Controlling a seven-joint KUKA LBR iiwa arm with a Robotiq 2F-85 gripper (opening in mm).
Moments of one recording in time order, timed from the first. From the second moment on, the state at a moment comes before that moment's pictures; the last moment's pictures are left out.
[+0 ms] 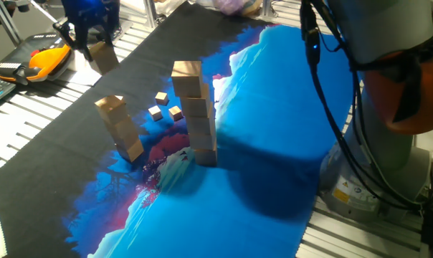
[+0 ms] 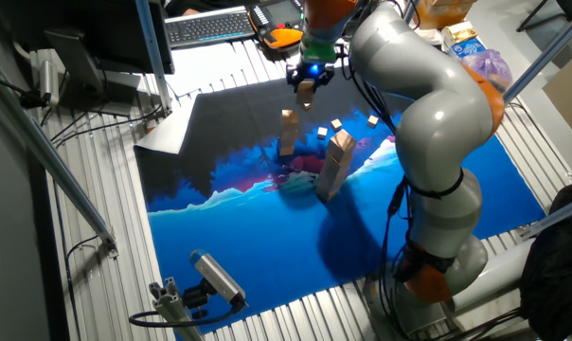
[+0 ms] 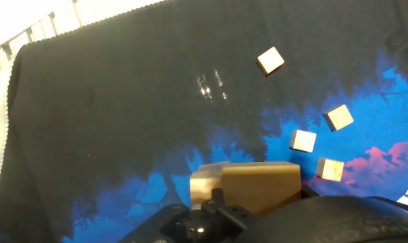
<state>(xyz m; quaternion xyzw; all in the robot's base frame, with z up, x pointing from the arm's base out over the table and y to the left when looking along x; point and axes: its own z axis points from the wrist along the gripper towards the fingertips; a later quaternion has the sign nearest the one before) 0.609 0.134 0.312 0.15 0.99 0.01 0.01</state>
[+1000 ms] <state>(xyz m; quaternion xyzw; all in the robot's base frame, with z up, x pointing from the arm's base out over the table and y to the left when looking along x) 0.599 0.153 0.290 0.17 0.98 0.02 0.02</state>
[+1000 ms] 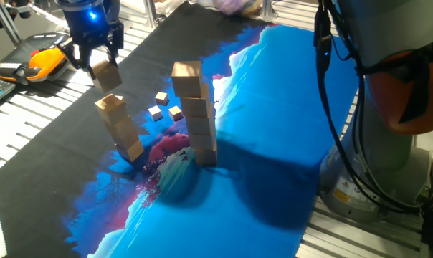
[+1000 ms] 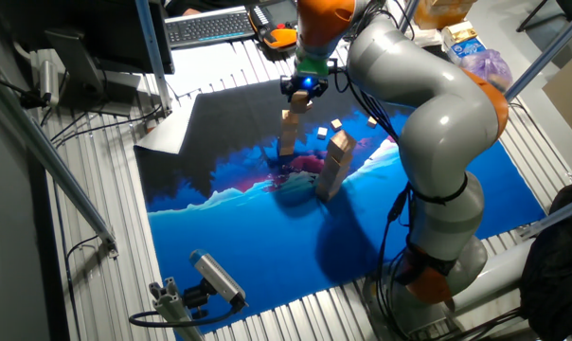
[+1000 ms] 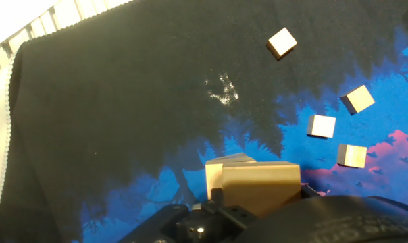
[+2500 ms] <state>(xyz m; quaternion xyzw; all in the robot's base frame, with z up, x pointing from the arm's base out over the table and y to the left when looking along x) 0.595 0.161 0.265 0.21 0.98 0.02 0.04</state>
